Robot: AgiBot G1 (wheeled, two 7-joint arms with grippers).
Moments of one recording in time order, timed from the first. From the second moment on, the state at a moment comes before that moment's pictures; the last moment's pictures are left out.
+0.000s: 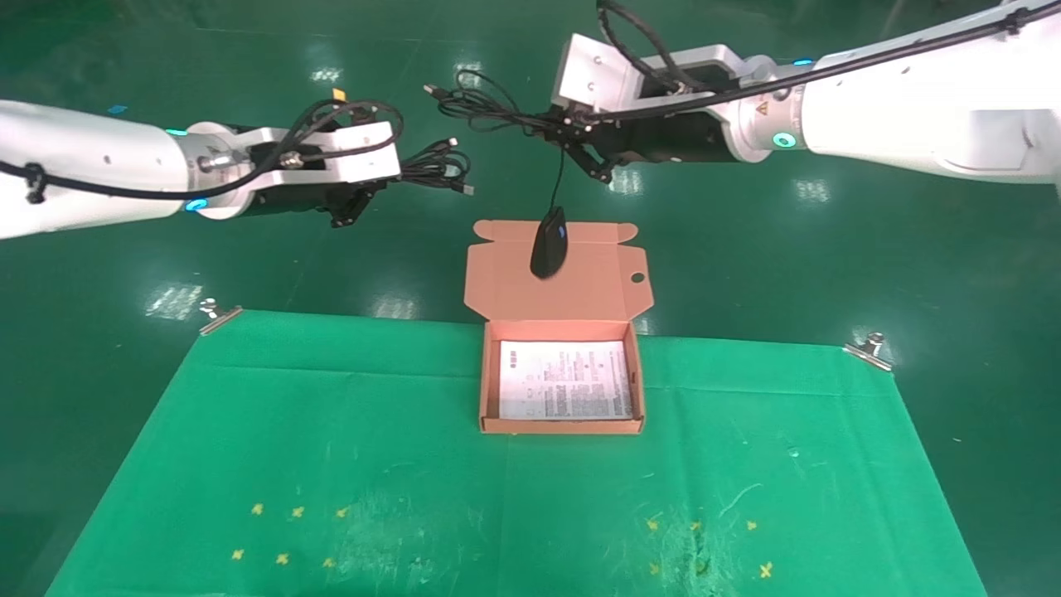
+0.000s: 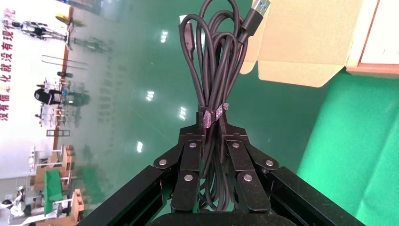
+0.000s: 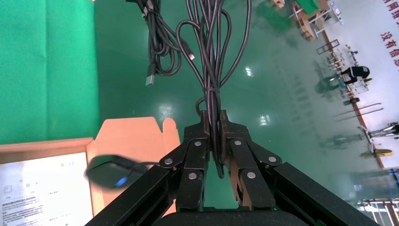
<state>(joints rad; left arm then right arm) -1.79 1.06 1.01 -0.92 1.96 0.74 -0.32 1.89 -1.30 -0.50 0.43 -1.70 -1.01 -0.30</state>
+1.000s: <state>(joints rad) -1.71 0.95 1.06 -1.06 1.98 0.90 -0.39 1.74 -1.36 -0.67 0.48 -1.67 -0.92 -0.31</state>
